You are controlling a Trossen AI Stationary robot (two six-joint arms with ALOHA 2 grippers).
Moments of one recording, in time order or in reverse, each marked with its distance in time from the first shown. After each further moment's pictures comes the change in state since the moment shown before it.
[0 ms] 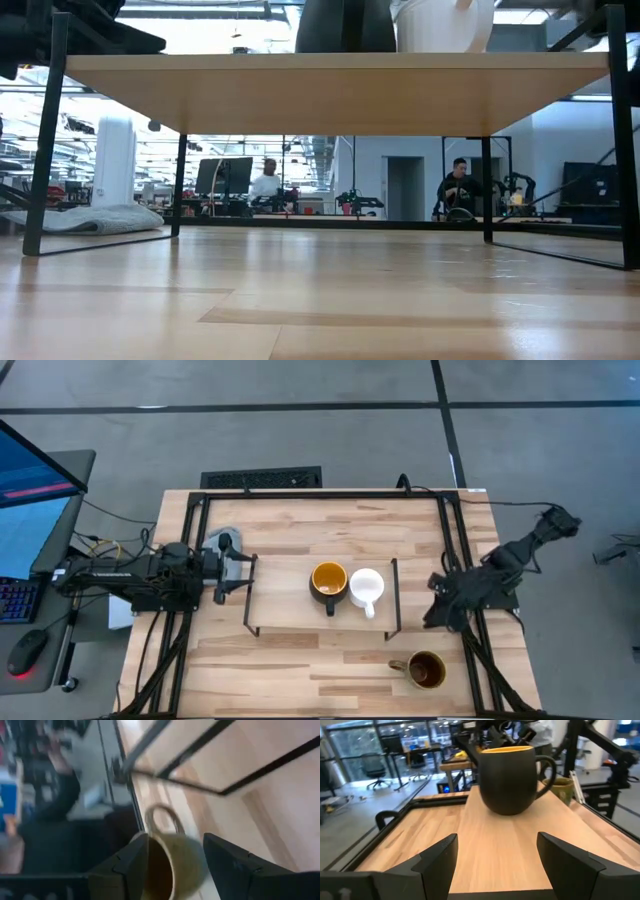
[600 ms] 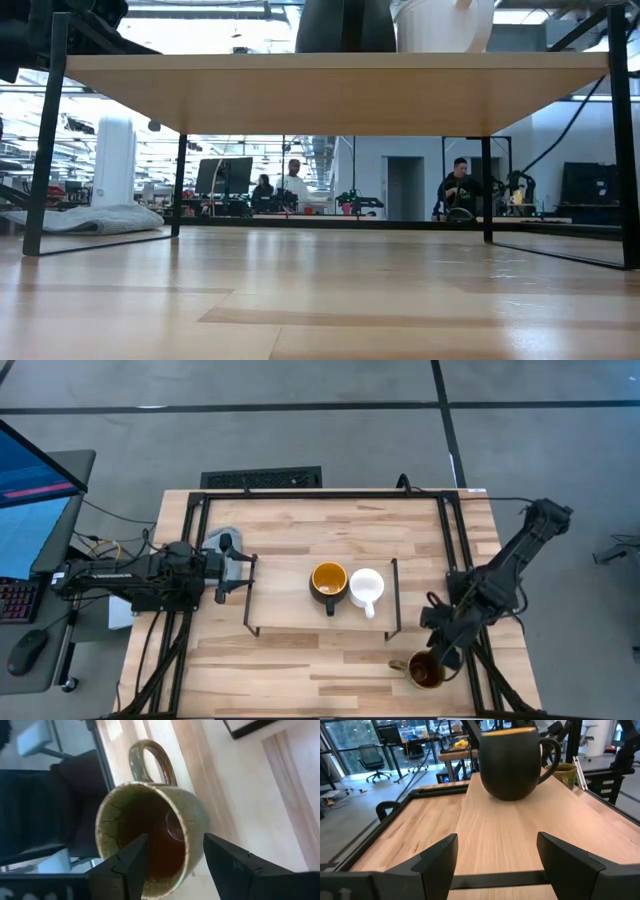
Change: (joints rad) left arm 0.041 0.000 0.000 -0.062 0.034 0.027; right arm 0.246 0.442 0.143 0.003 0.027 0.068
